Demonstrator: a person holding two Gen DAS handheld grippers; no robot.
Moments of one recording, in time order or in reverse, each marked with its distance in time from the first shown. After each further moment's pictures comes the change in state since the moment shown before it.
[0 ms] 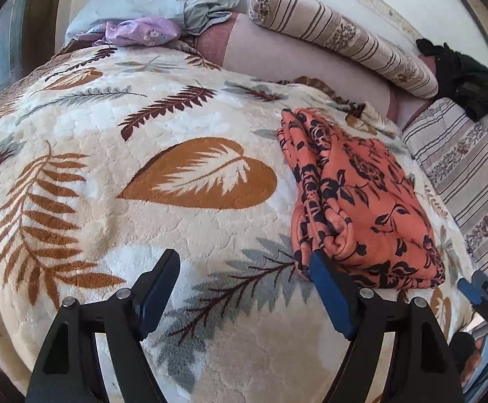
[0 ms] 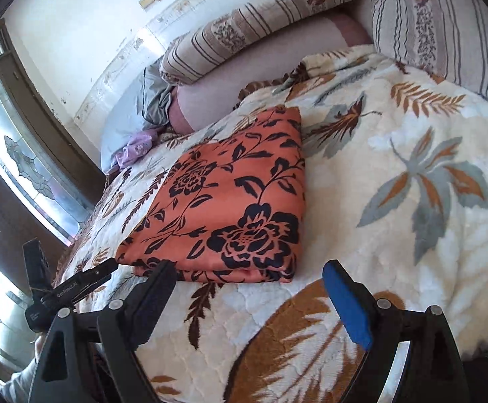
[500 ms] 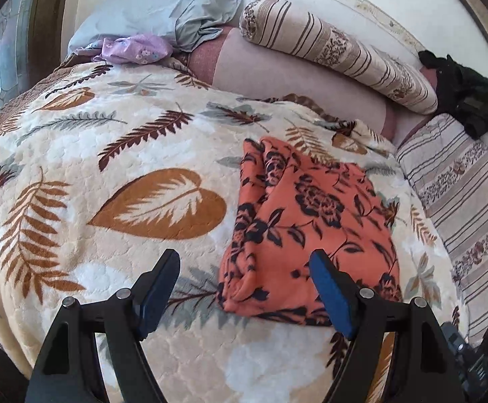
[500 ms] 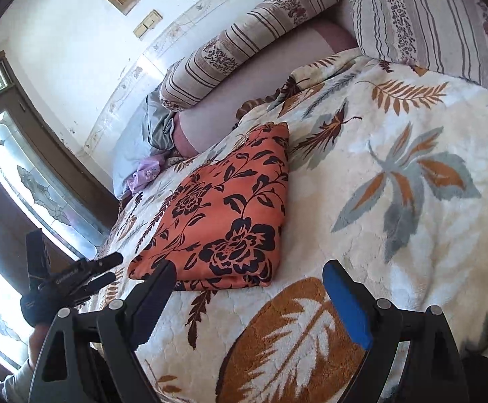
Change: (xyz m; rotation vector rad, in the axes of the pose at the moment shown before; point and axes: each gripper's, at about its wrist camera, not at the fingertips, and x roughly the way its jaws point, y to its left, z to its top) left arm -0.026 -0.064 0.034 -0.063 -0.067 -0.004; right arm -0.016 -0.036 0.000 0.114 -0.025 0.102
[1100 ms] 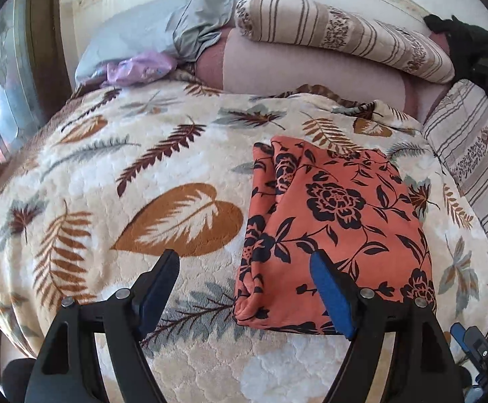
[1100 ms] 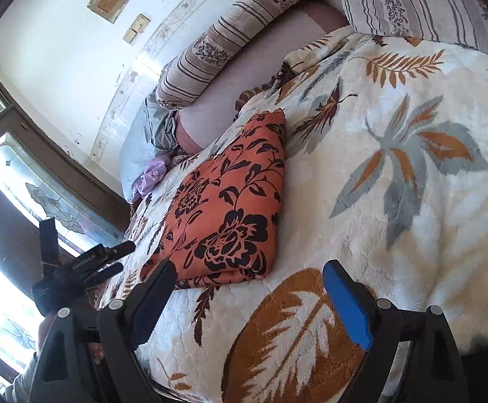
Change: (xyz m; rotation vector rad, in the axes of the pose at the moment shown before) left arm -0.003 -0.036 0.007 0.164 0.014 0.209; right arm 0.009 -0.016 0.000 0.054 0.051 0.058
